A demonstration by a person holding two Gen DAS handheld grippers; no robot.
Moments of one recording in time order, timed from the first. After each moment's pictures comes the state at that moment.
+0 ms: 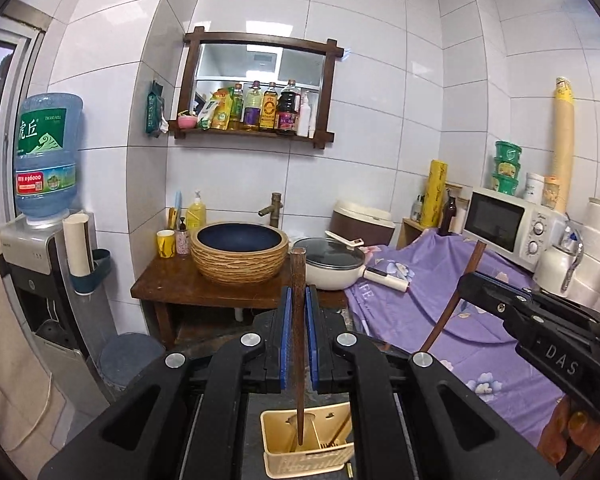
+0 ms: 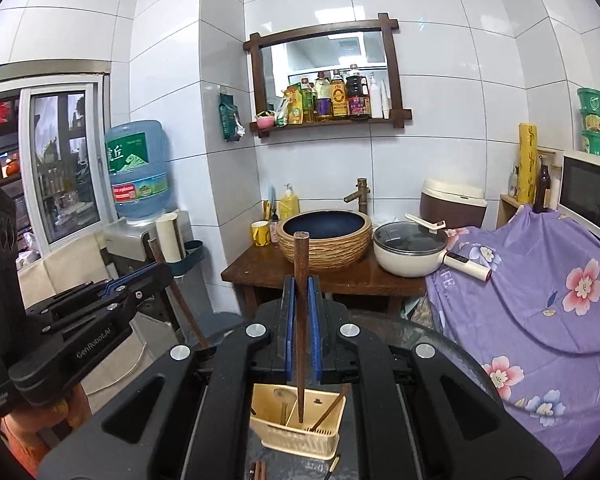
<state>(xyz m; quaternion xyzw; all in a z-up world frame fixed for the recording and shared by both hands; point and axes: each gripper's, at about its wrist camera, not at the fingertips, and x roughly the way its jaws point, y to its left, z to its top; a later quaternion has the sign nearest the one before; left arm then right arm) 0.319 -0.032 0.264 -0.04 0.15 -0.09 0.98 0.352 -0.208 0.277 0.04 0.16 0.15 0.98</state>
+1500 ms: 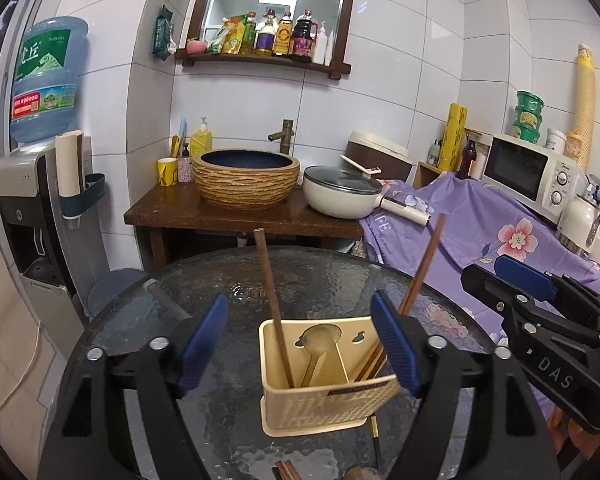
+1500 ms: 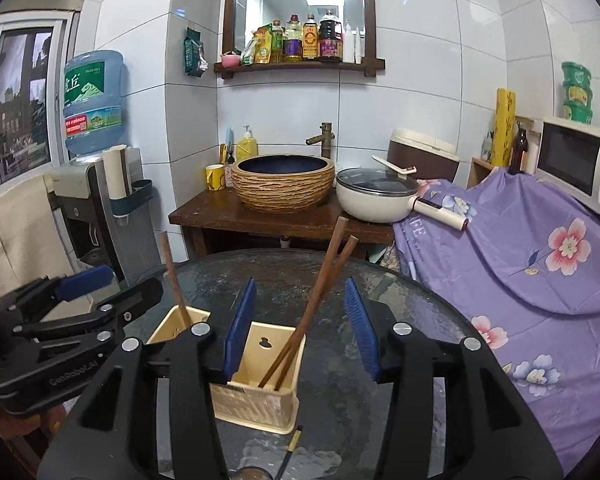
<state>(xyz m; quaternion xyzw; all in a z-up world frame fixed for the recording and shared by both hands) 0.337 -0.030 0.125 -0.05 0.23 -0.08 0.97 0.374 -0.204 0.134 -0.02 0.21 0.08 0.97</state>
